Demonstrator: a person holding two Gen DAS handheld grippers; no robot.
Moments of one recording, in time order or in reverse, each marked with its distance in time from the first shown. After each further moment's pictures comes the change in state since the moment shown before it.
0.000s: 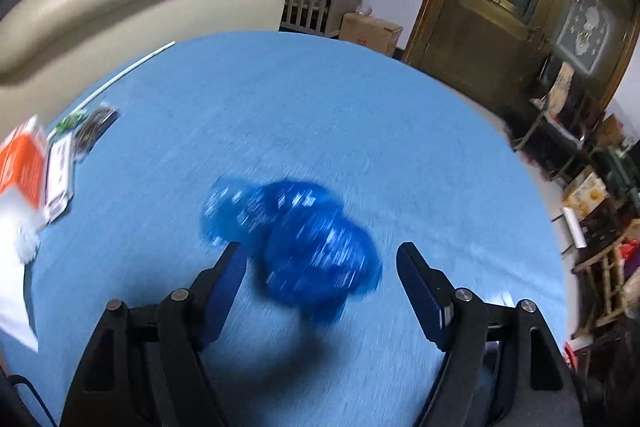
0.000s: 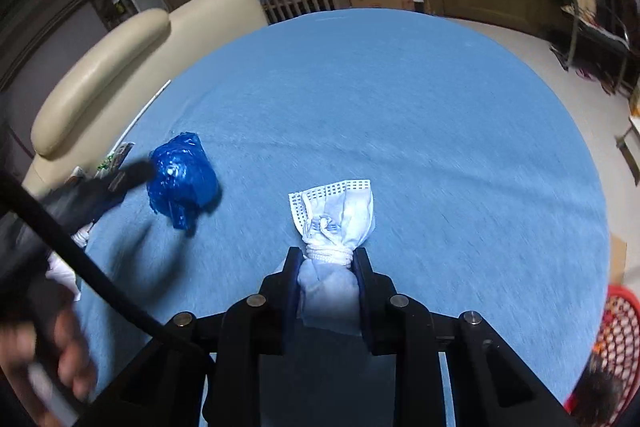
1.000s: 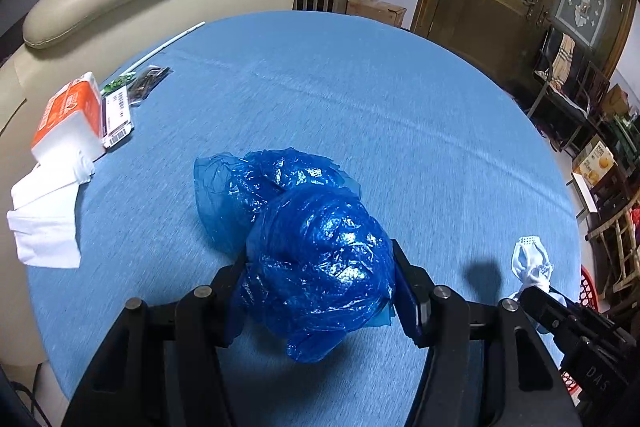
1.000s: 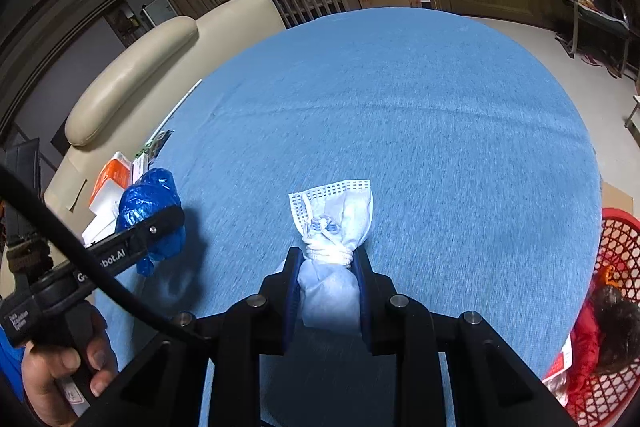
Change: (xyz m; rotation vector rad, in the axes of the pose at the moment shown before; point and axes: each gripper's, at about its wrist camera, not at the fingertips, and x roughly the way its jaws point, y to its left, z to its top) left arm -0.051 0.039 -0.078 0.038 0.035 0.050; right arm -0.053 0.009 -0.070 0.023 -0.029 0.082
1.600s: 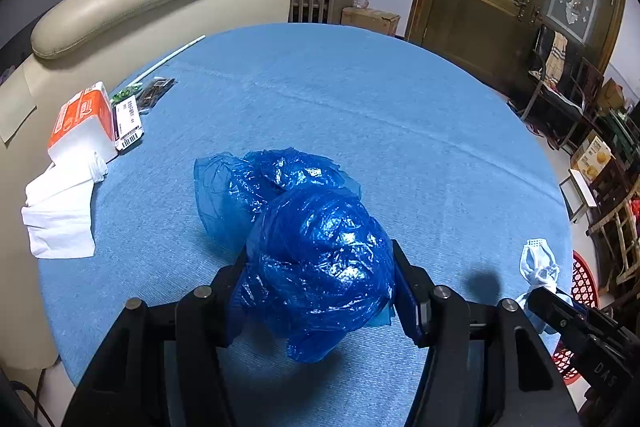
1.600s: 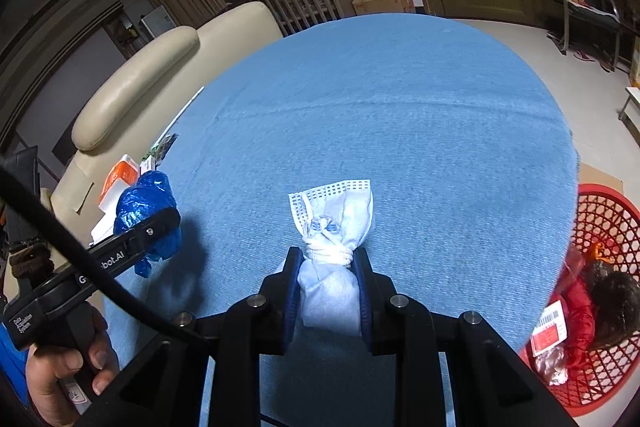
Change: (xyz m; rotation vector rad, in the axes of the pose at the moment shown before) left arm -0.018 0.002 -0.008 0.023 -0.042 0.010; right arm -0.024 -0.004 -0.014 0.026 -0.033 -0.001
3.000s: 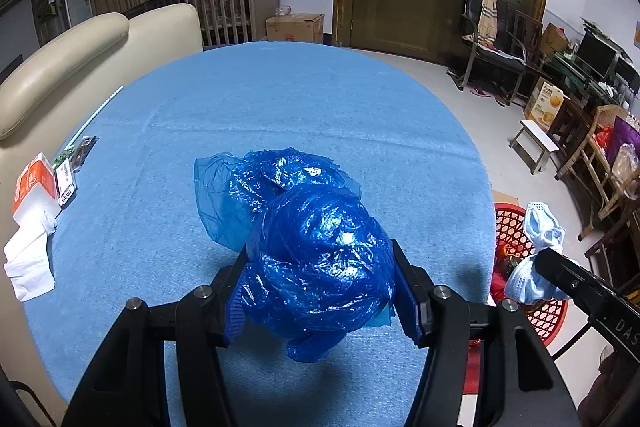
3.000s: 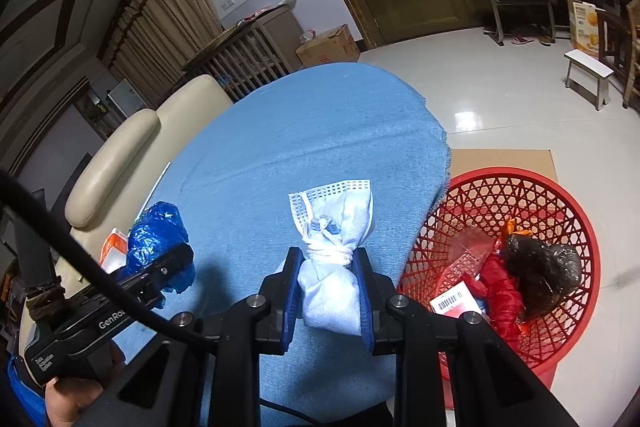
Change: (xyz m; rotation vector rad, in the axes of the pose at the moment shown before) left arm -0.006 -0.081 0.003 0.222 -0.021 -0.117; right arm -0.090 -0.086 -0.023 0.204 -0.177 -0.055
